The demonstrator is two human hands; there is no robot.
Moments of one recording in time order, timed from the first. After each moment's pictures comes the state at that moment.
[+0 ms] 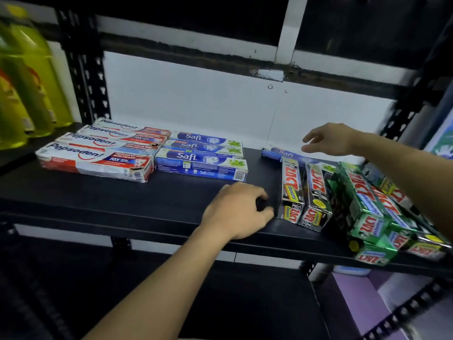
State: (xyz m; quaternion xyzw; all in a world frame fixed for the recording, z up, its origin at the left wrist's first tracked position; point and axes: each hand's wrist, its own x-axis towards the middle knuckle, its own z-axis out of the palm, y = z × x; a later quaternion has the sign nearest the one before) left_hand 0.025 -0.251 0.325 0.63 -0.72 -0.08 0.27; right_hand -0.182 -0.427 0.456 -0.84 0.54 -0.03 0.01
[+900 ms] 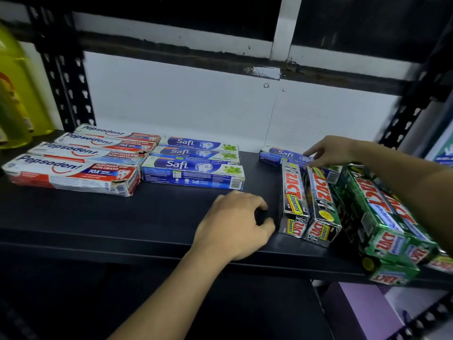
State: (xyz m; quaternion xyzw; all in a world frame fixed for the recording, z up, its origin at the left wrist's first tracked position) left_hand 0.024 -0.262 0.318 0.65 -0.71 -0.10 0.26; right_hand -0.201 -0.492 0.426 -0.83 0.55 0.02 0.09
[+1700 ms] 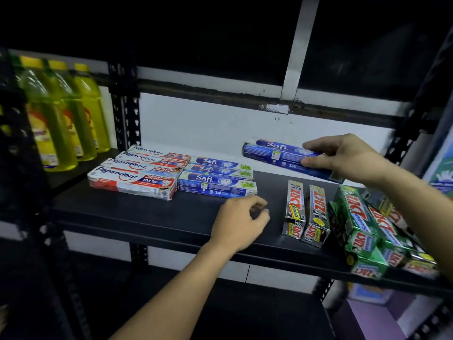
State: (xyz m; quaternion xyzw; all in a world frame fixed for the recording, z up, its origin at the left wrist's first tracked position) left_hand 0.027 -0.221 0.332 0.60 -0.64 -0.08 0.48; right_hand -0.180 -0.314 0.487 -0.83 0.43 -0.30 0.19
